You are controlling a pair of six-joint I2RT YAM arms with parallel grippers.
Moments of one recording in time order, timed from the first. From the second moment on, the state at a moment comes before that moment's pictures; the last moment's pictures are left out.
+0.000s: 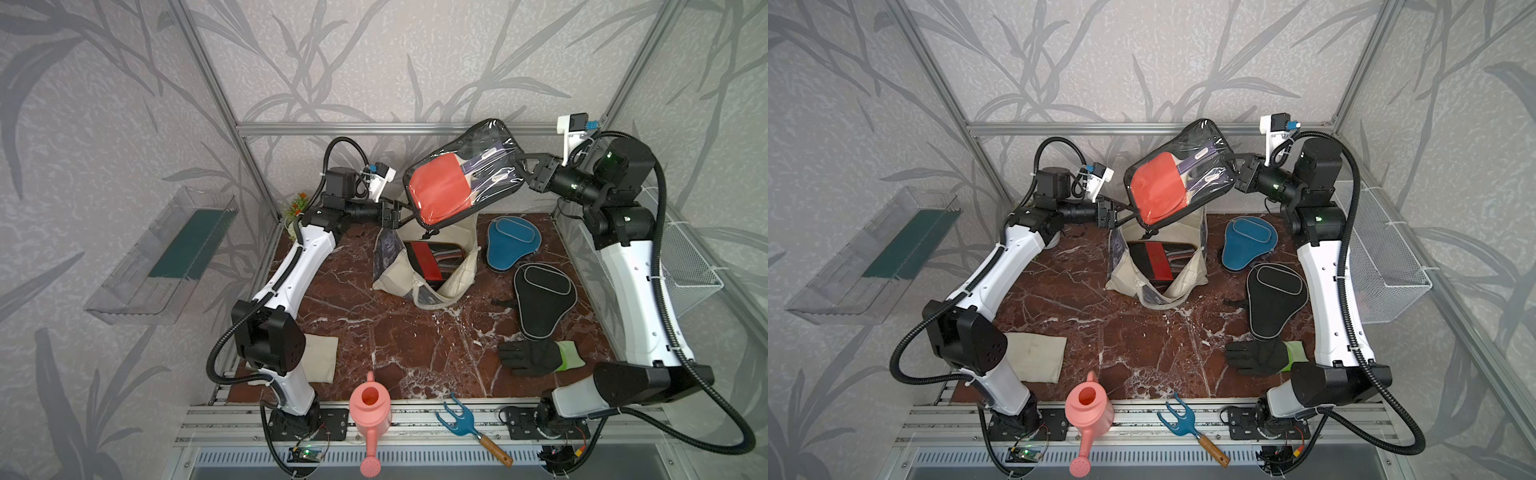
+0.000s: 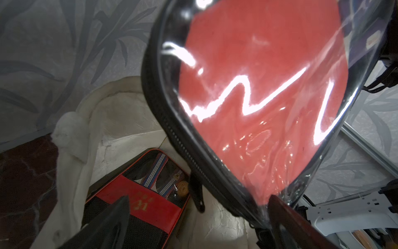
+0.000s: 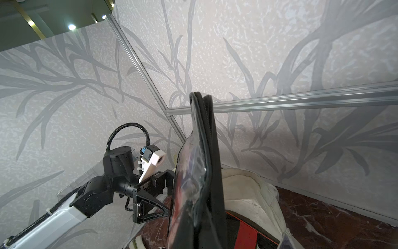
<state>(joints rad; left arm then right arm) -0.27 1.74 1.75 -0.42 0.87 -0.21 0.03 1.50 1.89 -0.36 -0.79 0.51</state>
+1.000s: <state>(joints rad) -0.27 1.65 1.51 0.14 0.87 -0.58 0.06 1.41 1.38 0.08 -0.78 0.75</state>
